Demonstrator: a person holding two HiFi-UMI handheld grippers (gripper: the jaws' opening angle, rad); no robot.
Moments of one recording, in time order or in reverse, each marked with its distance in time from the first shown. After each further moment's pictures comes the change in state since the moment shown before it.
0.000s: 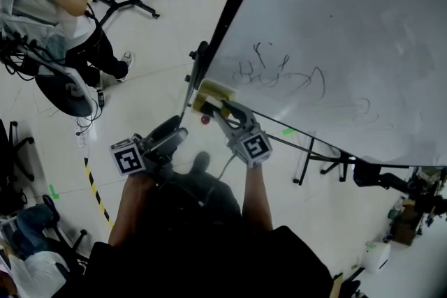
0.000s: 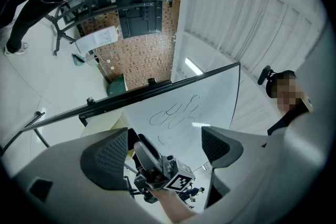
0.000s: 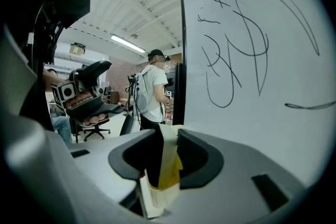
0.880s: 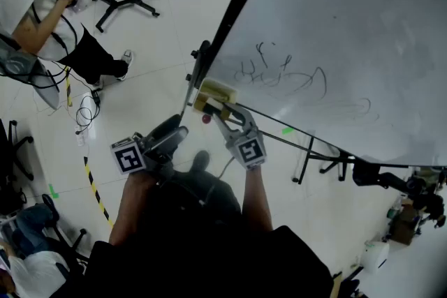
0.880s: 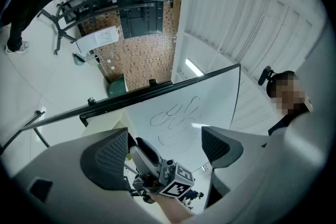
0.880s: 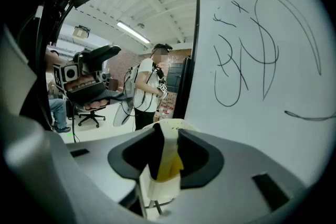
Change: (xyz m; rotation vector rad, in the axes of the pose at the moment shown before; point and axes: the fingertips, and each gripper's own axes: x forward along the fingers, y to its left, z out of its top) left arm 0.000 0.002 0.004 0.006 -0.002 0.000; right arm 0.001 0.005 -0.014 -0.115 0.065 -0.059
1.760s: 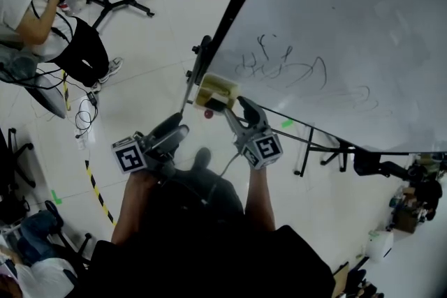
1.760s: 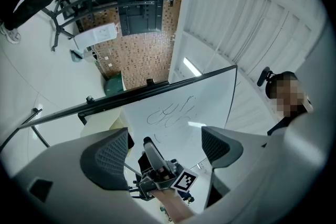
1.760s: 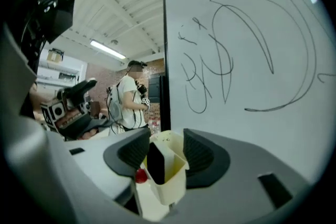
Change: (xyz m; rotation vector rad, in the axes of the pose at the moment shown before) left arm -0.011 -0.009 -0.002 -0.046 0.017 -0.056; right arm -0.035 -0.022 0.025 0.273 -0.112 -0.129
